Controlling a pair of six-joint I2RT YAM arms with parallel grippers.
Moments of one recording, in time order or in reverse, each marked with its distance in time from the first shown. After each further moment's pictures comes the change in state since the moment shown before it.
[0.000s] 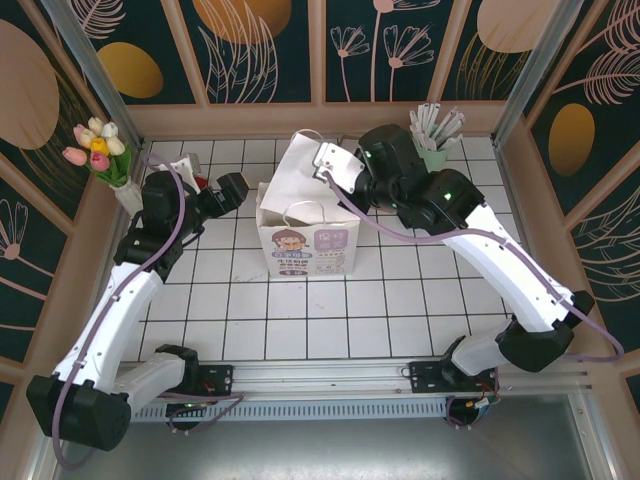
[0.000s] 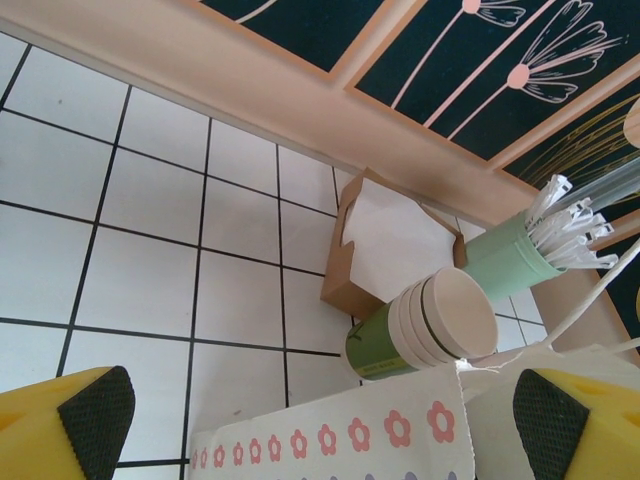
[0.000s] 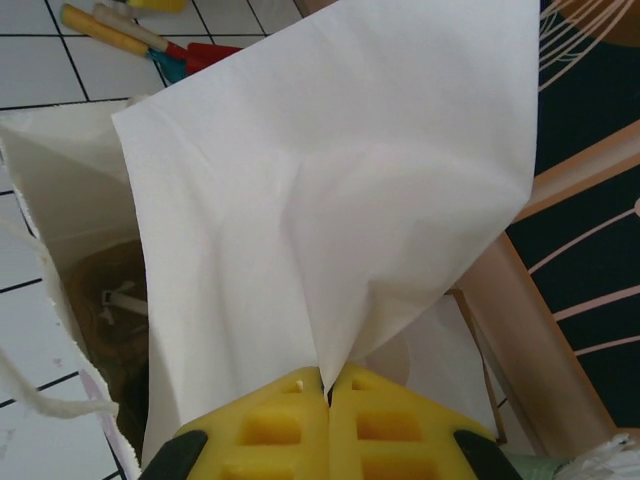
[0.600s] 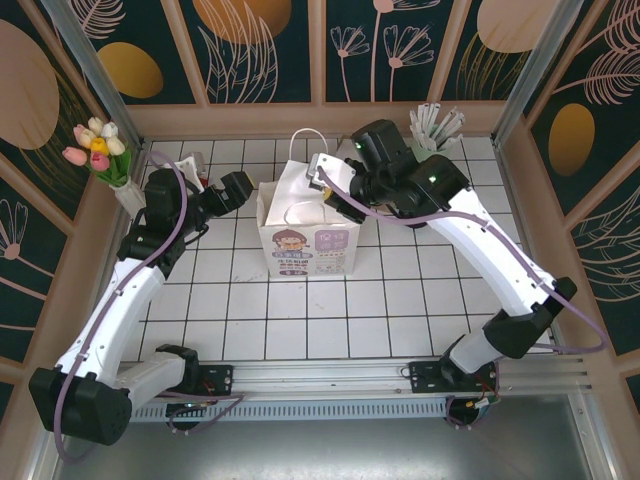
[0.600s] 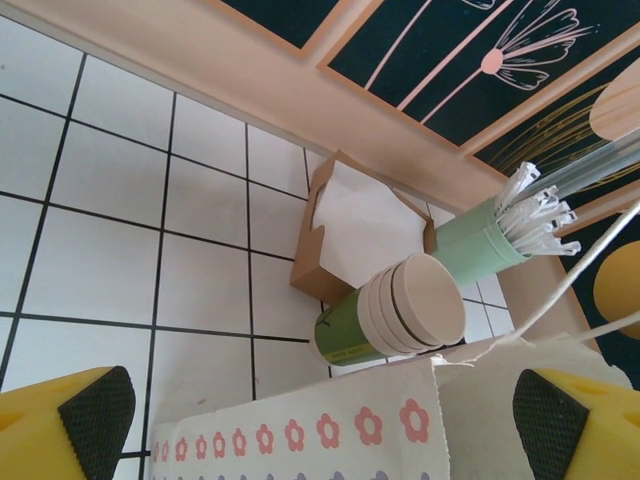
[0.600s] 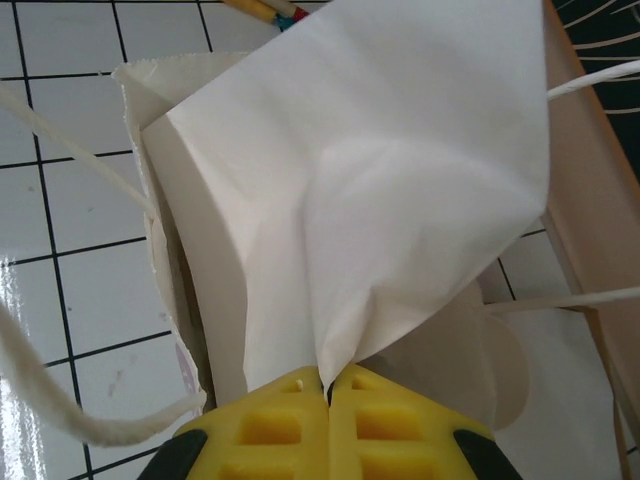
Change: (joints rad) left arm 0.000 0.027 0.000 0.029 0.076 -0.045; right arm -0.064 0.109 0.056 -0.138 -0.251 -0.053
